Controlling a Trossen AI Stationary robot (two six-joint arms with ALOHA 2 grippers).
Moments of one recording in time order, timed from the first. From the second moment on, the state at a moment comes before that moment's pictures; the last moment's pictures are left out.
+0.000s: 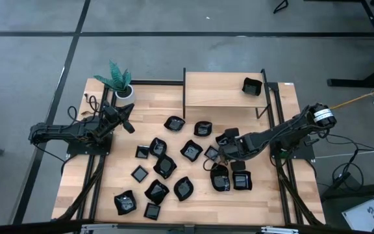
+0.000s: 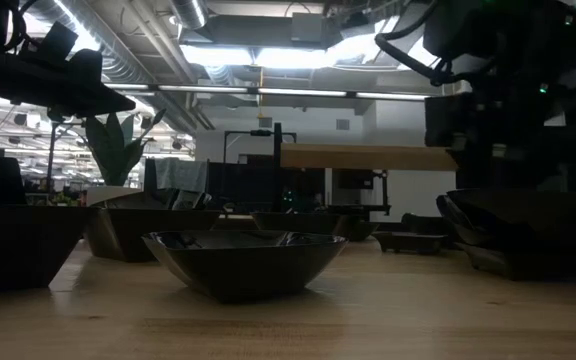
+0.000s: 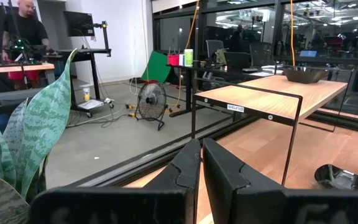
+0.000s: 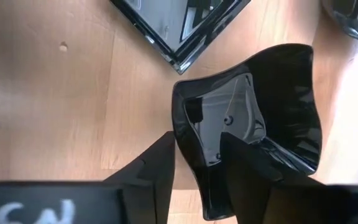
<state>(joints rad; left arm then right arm) 0.01 0.00 0.02 0.03 -0.83 0.00 0.27 1.53 0.84 -0.70 0.32 0.05</state>
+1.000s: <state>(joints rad) 0.01 0.00 0.02 0.03 -0.83 0.00 0.25 1.52 0.84 -0.71 0.30 0.15</state>
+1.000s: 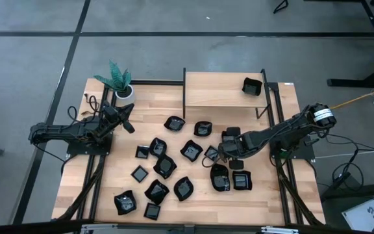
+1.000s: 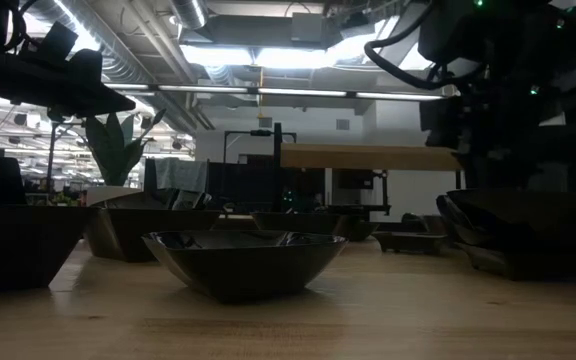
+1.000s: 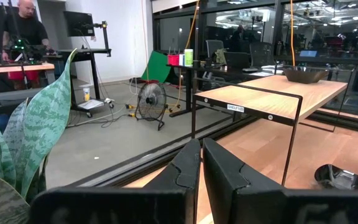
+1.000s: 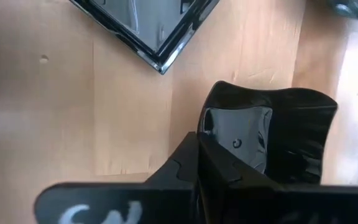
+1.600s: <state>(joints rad) 0.01 0.00 0.02 0.03 -0.83 0.00 0.22 1.29 0.94 -0.71 0.23 0.21</state>
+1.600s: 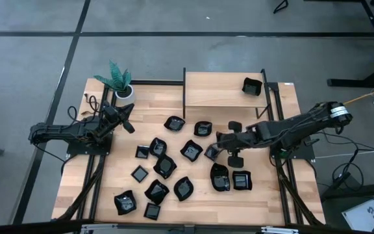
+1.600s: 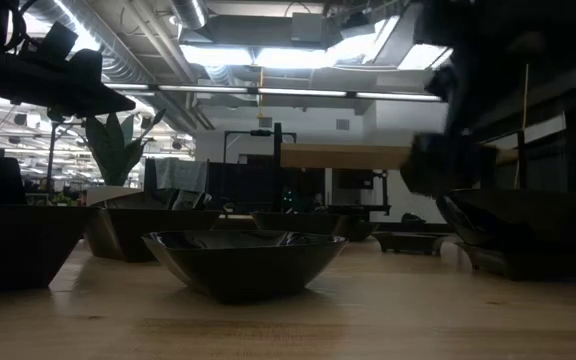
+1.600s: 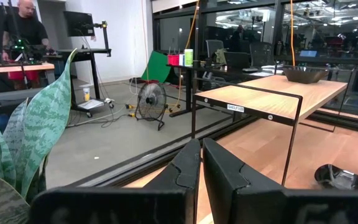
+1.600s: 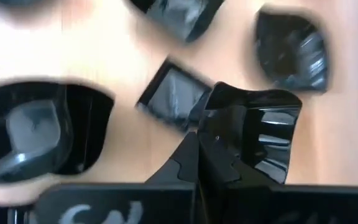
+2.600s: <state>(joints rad) 0.01 0.00 0.02 0.03 -0.83 0.00 0.07 1.27 1.45 -1.10 0.58 0.13</state>
